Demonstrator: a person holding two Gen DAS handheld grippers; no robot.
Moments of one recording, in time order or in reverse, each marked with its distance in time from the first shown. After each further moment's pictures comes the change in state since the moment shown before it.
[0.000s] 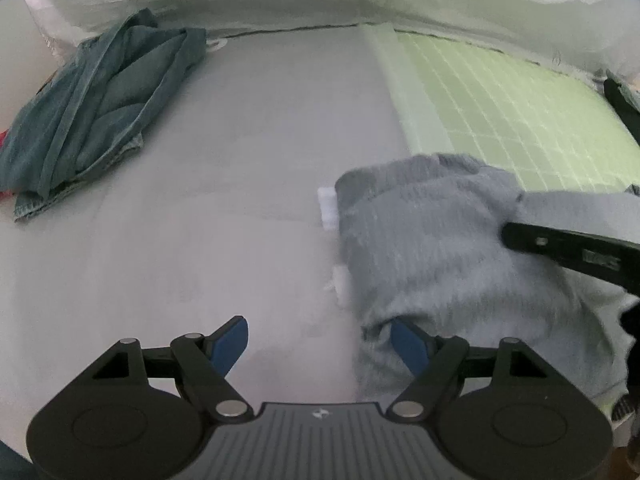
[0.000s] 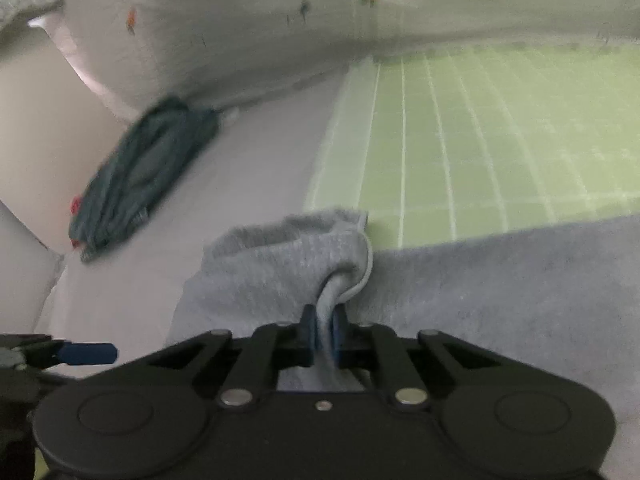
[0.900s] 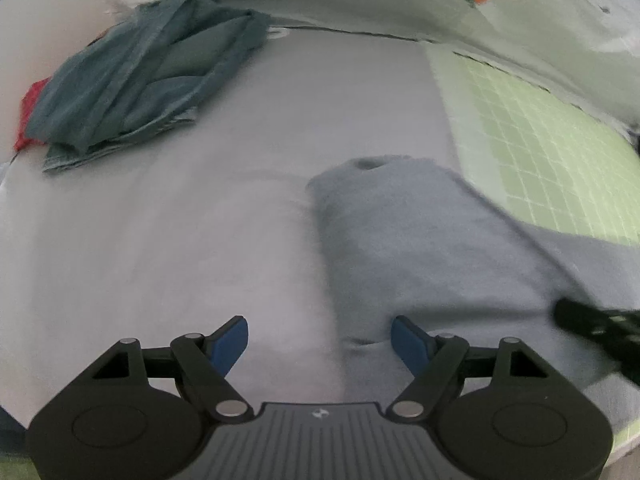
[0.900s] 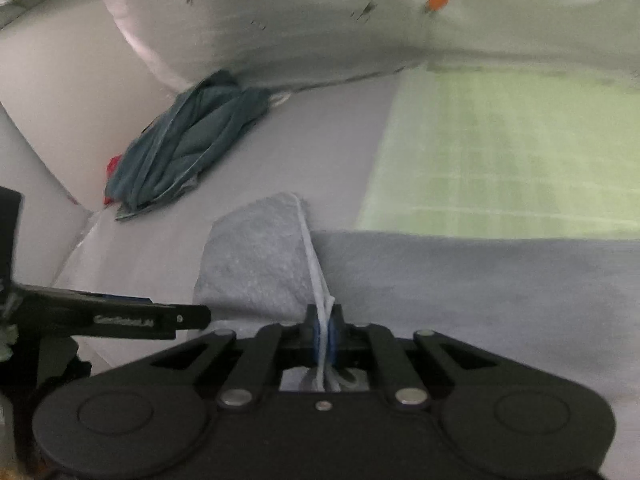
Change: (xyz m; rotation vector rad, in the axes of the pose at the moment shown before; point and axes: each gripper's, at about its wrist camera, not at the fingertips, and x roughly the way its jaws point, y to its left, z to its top) left arm -0.002 0.024 -0.004 -0.159 0.009 0.027; right arm -0.030 0.031 -0.015 -0.126 0.115 -0.014
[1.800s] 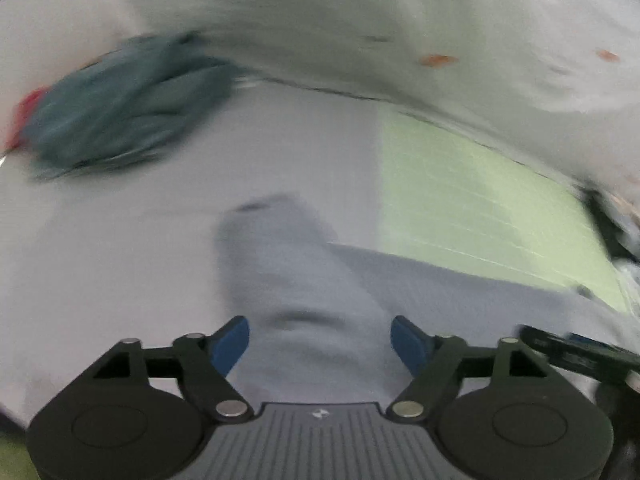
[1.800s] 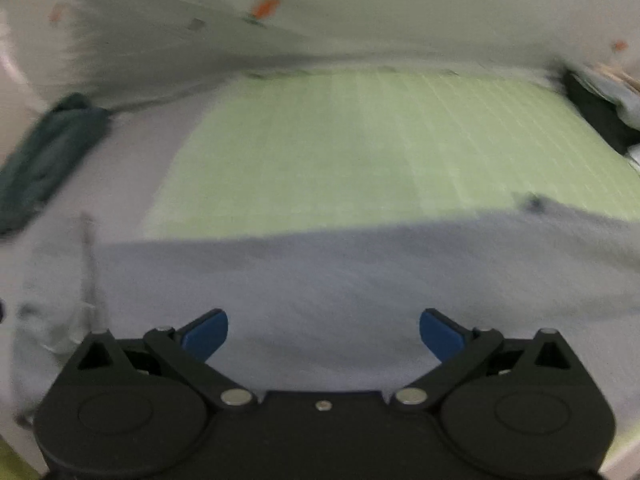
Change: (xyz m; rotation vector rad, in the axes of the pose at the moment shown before) left arm -0.047 -0.010 -0.016 -0.127 -0.123 -0.067; right arm -0.019 -0.069 0.015 0.074 -0.060 -0.271
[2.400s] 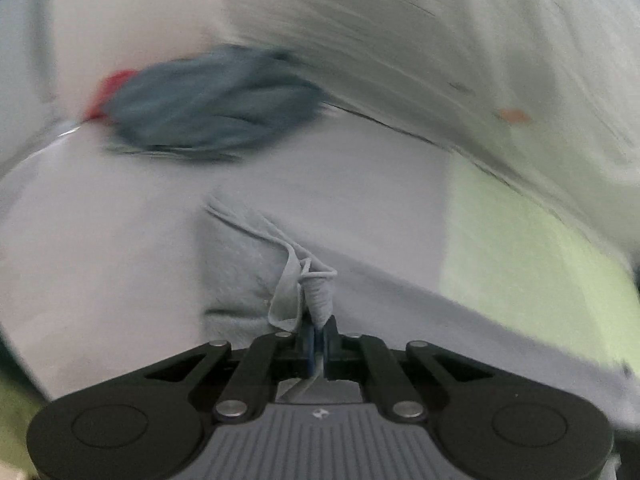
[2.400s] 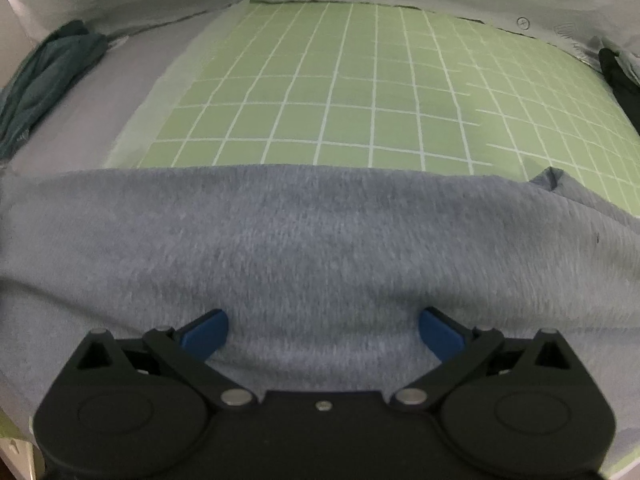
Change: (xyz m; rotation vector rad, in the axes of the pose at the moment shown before) left arm 0.004 -0.027 -0.018 -0.117 -0.148 0.062; right arm 0.032 -0.056 0.001 -0.078 0.213 -0.012
